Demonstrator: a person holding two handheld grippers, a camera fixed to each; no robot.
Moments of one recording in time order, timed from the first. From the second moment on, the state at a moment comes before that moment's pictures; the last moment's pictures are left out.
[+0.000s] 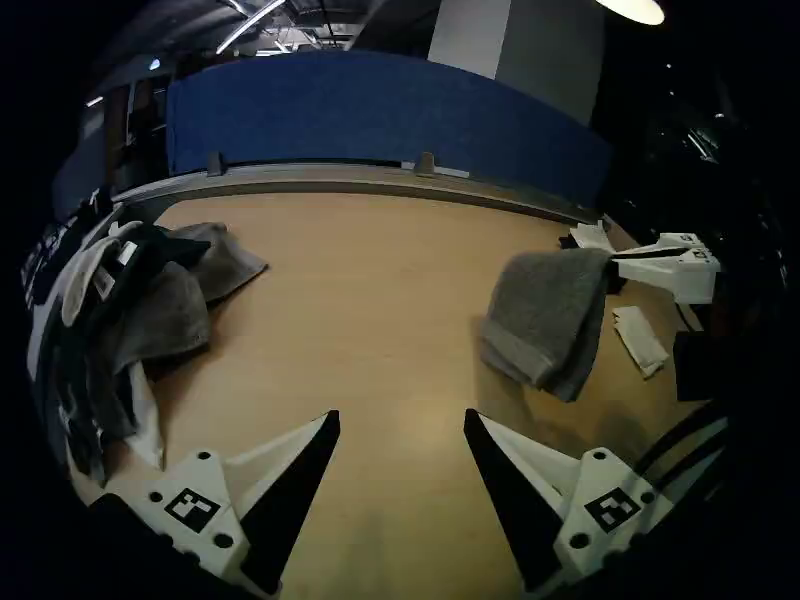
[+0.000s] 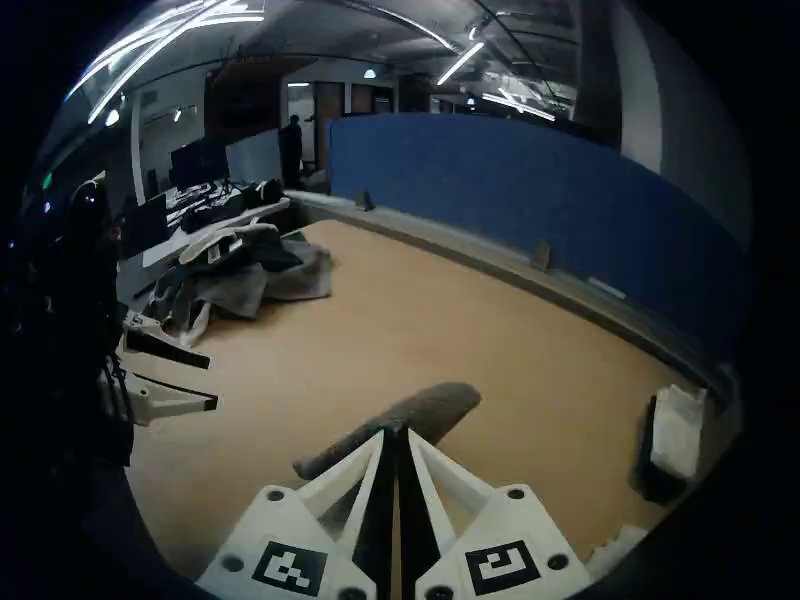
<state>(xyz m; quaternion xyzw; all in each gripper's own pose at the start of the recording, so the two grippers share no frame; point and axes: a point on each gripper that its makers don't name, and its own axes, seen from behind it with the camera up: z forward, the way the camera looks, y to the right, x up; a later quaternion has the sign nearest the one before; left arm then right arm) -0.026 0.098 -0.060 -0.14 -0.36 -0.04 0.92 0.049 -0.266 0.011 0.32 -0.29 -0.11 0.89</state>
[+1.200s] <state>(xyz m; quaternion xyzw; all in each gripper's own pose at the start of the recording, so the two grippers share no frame) -0.016 0.115 -0.069 -0.14 -0.35 -0.04 0.92 0.094 -0.178 0.022 0.27 -0.26 -0.08 0.92</state>
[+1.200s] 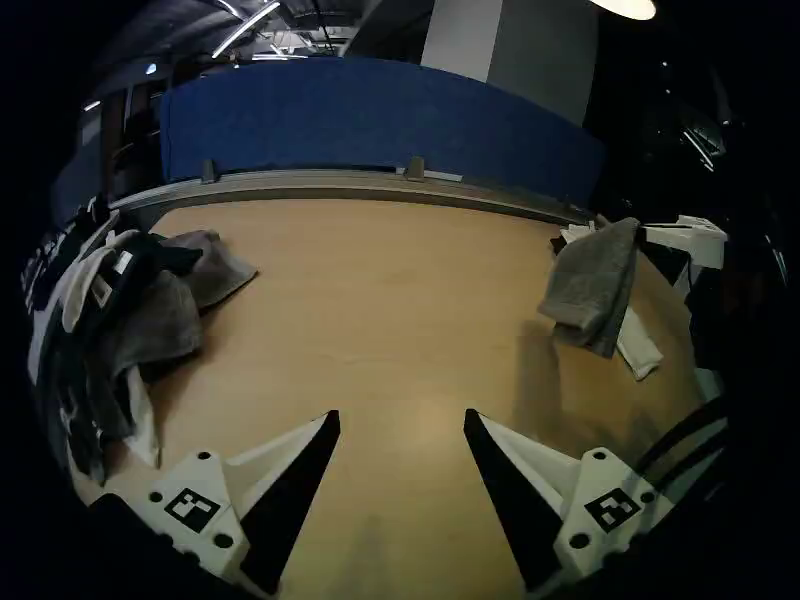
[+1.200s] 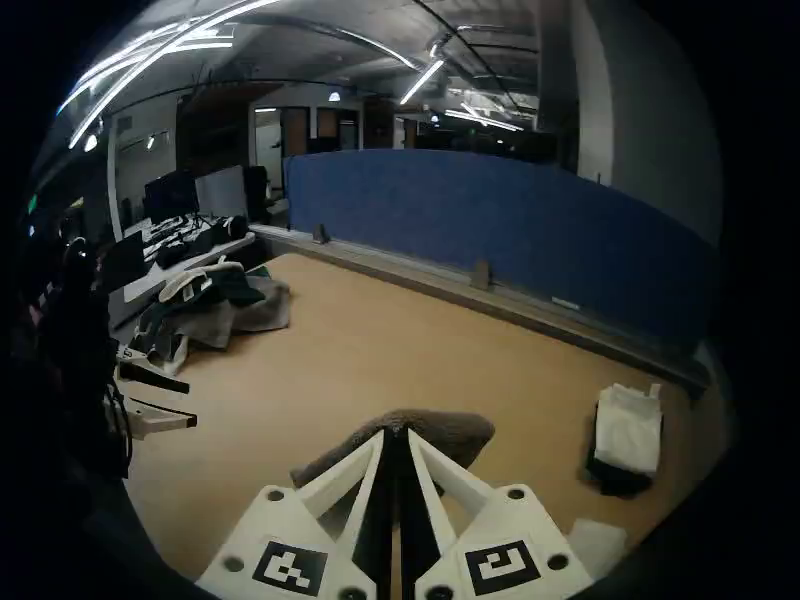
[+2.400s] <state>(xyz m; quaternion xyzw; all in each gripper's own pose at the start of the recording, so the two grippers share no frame) -0.020 0.120 -0.070 -0.14 -0.36 -0.02 0.92 0.084 0.010 0.081 0.15 -0.29 -0.09 0.94</state>
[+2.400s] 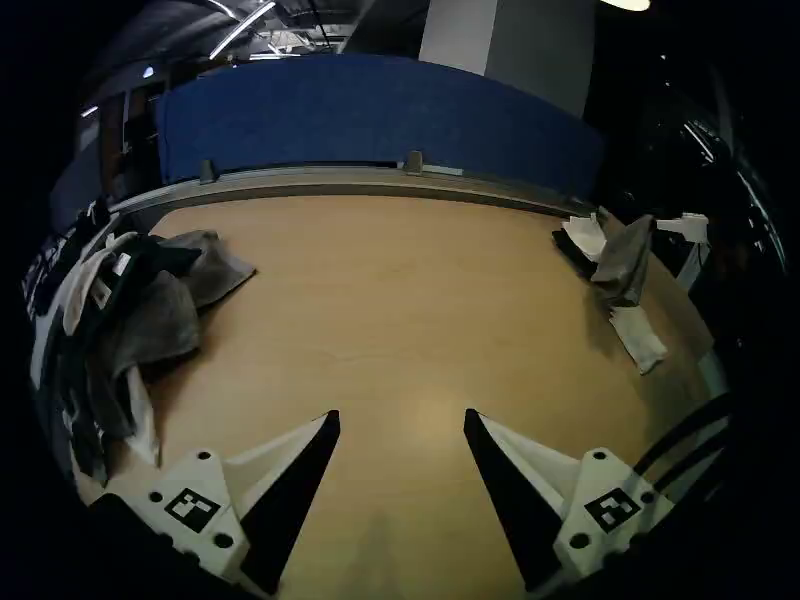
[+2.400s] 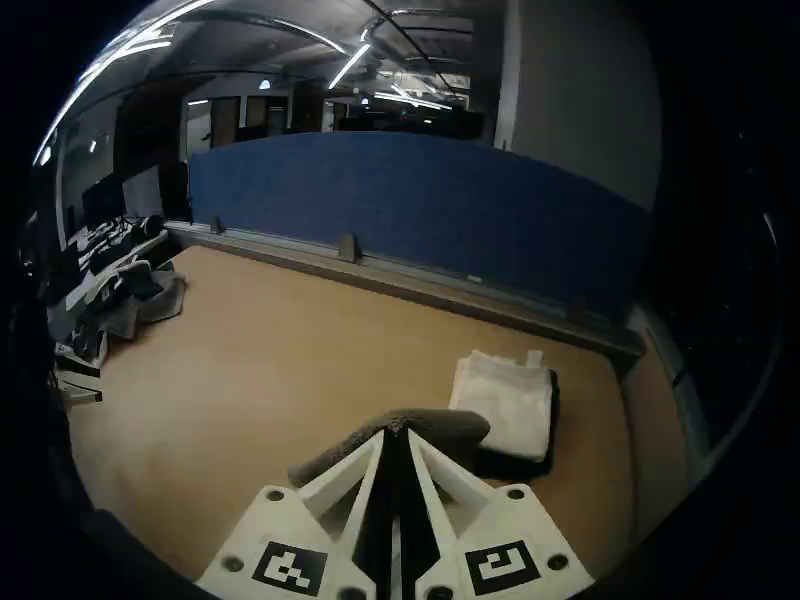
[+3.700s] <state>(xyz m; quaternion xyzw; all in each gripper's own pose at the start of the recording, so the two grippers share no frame) -0.022 0.129 -0.080 -0.15 -0.37 -0.01 0.92 -0.037 0.154 -0.036 0.00 -0.40 0.00 0.92</state>
